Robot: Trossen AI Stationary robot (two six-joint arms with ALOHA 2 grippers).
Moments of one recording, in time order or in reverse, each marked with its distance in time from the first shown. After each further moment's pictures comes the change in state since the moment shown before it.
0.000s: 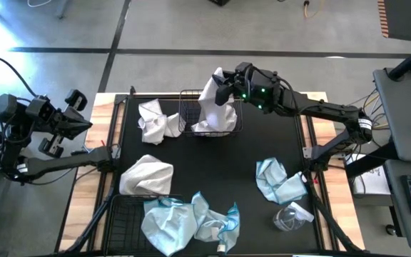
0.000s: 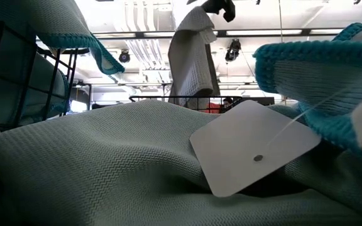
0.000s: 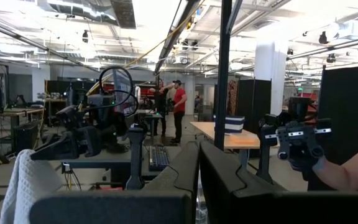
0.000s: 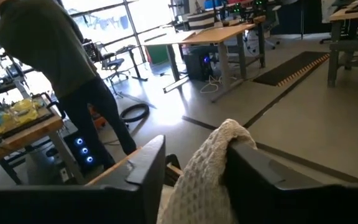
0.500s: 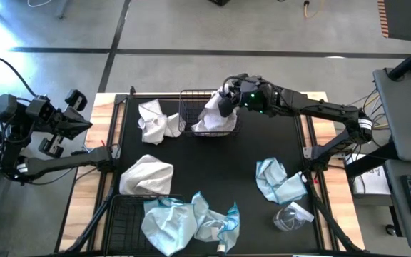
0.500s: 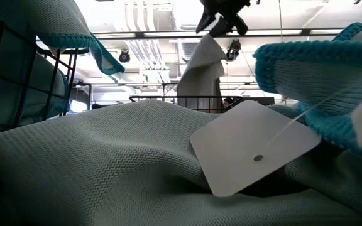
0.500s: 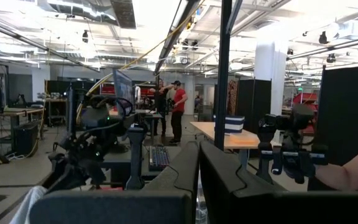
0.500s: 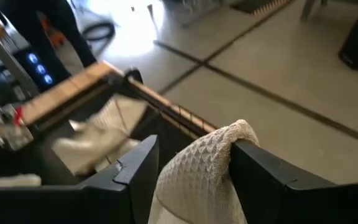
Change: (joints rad) left arm 0.000 0.000 0.000 0.000 0.000 0.000; right arm -0.005 -0.002 0.000 -0.419 -0.002 0.061
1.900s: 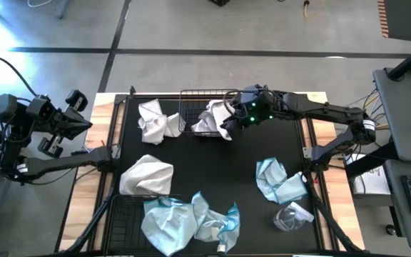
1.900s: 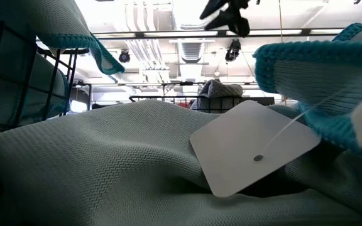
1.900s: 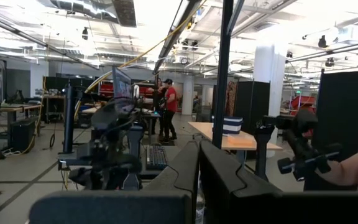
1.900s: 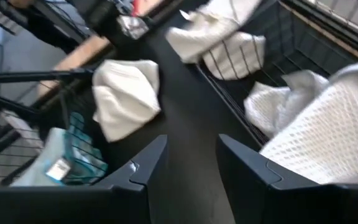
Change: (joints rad) left arm 0.000 0.000 0.000 -0.001 0.000 -0.027; right arm 0.067 -0.040 0.000 -0.201 -0.515 0.124
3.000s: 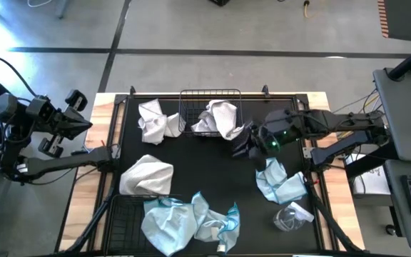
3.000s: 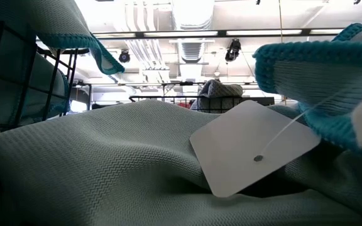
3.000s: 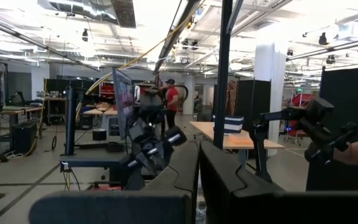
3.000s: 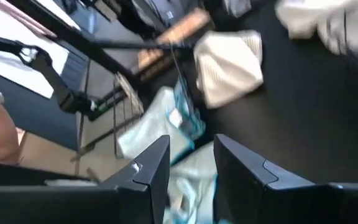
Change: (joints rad) left arm 0.000 0.000 0.000 0.000 0.000 0.018; right arm 0.330 -0.146 0.000 -0.027 0.001 0.228
